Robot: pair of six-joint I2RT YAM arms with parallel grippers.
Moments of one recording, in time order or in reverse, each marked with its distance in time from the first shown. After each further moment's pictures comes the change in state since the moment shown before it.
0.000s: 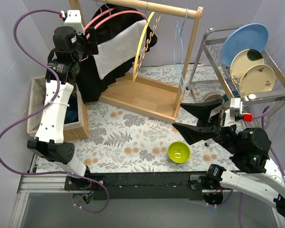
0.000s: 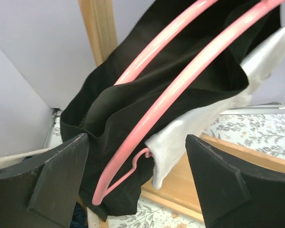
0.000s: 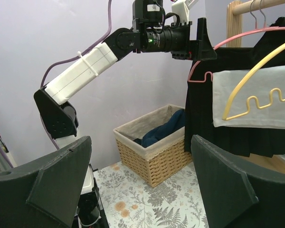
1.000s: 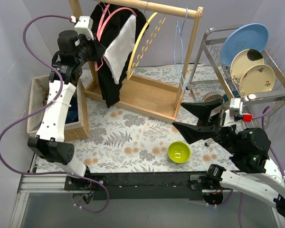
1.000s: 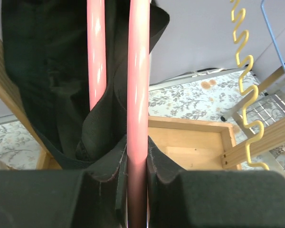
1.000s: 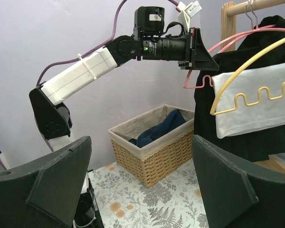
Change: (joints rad) left arm 0.002 -0.008 -0.100 0.047 0.406 -0.122; right arm 0.000 -0.002 -0.003 0.000 0.018 -0.020
